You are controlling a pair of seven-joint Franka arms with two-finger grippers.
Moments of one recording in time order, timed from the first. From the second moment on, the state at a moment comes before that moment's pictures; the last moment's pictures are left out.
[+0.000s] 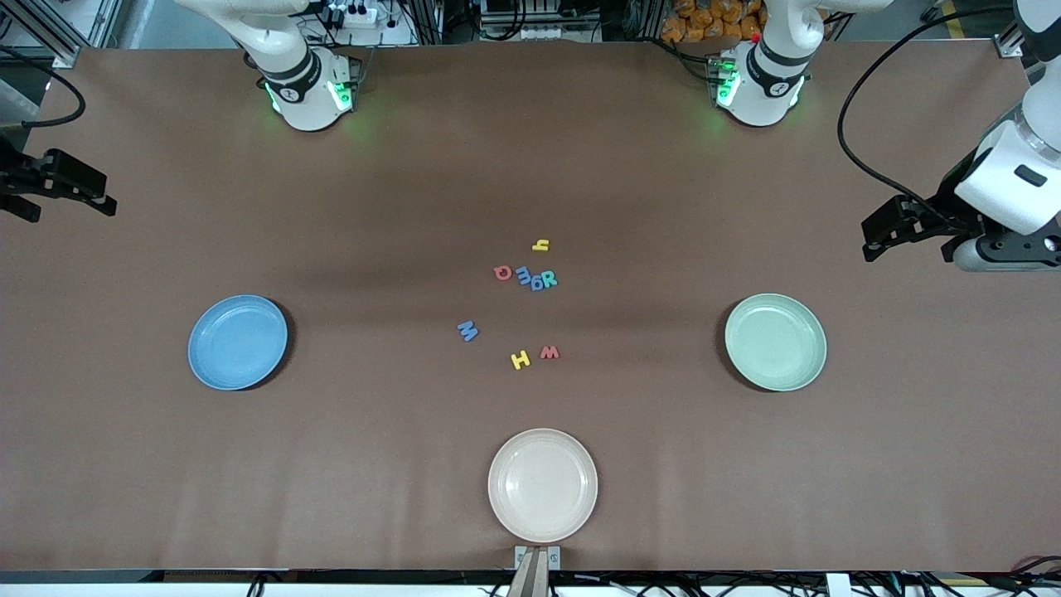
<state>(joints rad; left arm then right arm) -0.24 0.10 0.09 -1.45 0.01 1.64 -0.14 -0.06 0.01 0.01 -1.51 0.02 1.49 -0.12</state>
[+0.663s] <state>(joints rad) -0.24 0.10 0.08 -1.45 0.01 1.64 -0.10 -0.06 0.01 0.01 -1.51 0.02 1.50 -0.12</state>
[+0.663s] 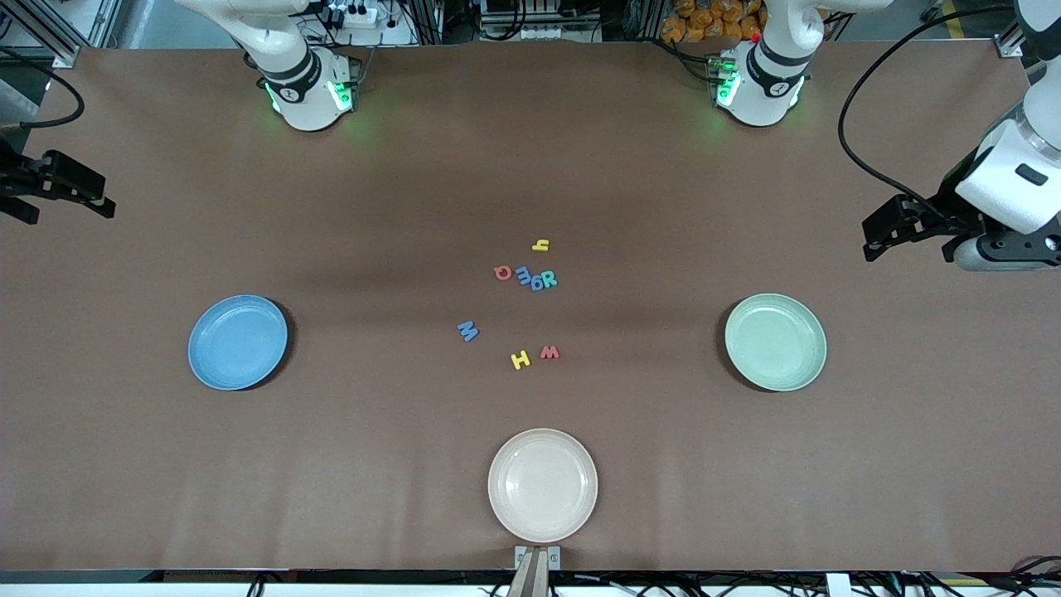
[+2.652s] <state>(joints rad) -0.60 0.74 -0.08 -1.47 0.01 2.37 -0.60 -0.10 0.12 0.01 -1.59 0.02 1.56 -0.12</state>
